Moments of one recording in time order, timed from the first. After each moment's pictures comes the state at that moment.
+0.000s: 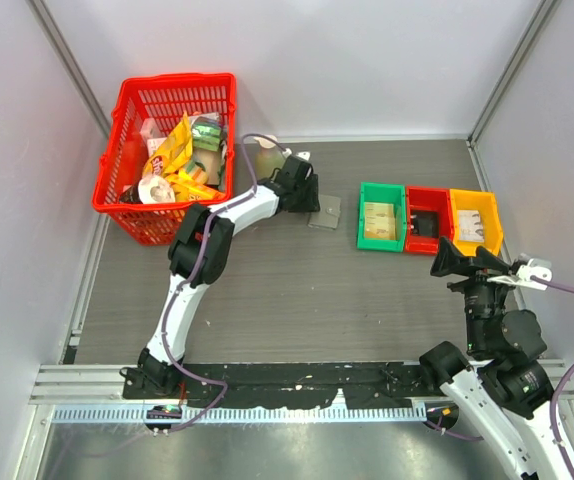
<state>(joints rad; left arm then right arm) -0.60 2.34 1.84 -0.28 0.00 -0.49 0.51 0.07 0.61 -0.34 0.62 0.23</state>
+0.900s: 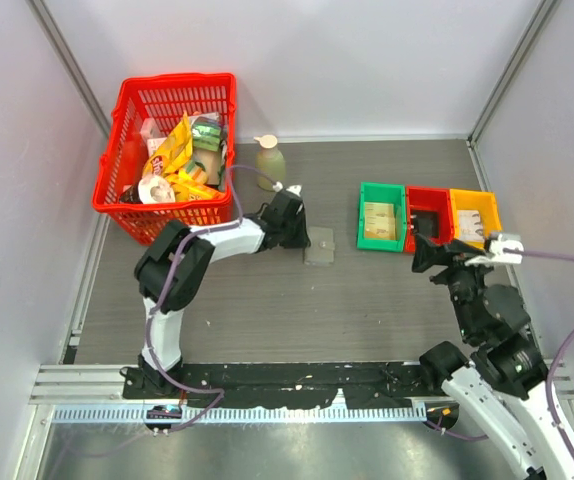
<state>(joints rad) -0.68 2.06 1.34 -0.07 0.04 -0.60 0.50 0.20 0.64 -0.37 0.49 0.26</state>
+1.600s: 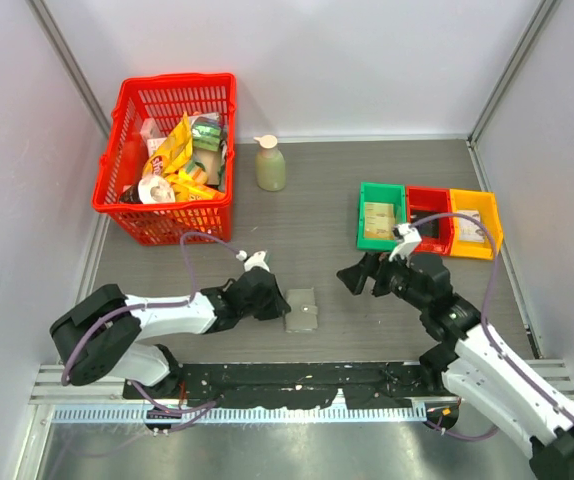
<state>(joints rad) -0.93 1.39 0.51 0.10 -0.09 -0.97 0.50 0.59 0.40 -0.14 -0.16 0.53</state>
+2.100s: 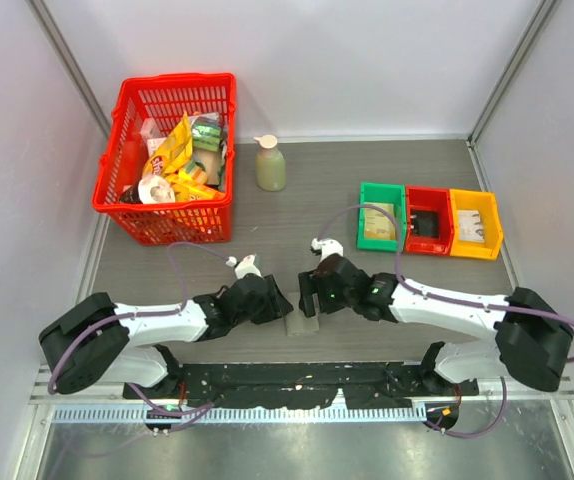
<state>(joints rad) -0.97 1.29 0.42 0.13 -0.18 -1.10 0.94 1.24 0.65 -0.22 0.09 0.56</state>
